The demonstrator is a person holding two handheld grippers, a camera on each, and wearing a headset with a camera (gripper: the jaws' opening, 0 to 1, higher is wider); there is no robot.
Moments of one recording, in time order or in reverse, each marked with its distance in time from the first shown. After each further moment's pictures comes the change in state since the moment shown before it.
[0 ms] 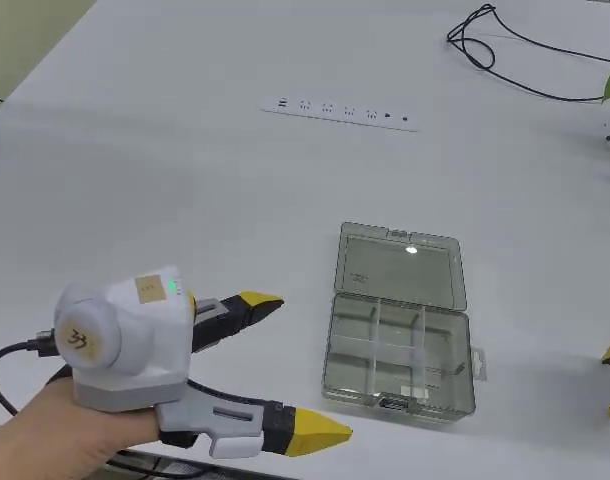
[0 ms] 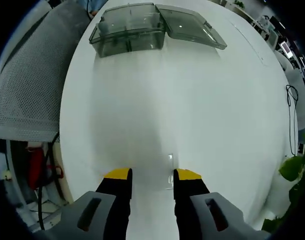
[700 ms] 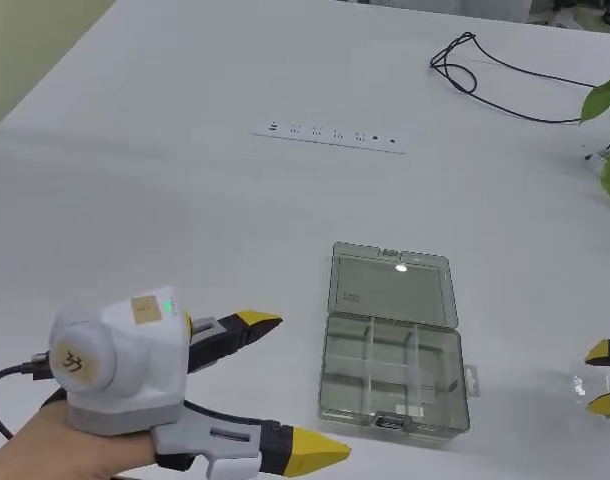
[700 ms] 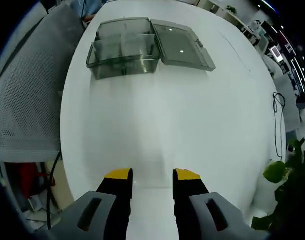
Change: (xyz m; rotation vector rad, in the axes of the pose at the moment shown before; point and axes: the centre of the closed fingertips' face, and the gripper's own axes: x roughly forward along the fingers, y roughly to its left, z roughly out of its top) left arm -0.002 -0.004 0.007 0.018 -0.014 -0.020; right arm -0.031 -0.003 0.041 0.011 -0.051 -0.129
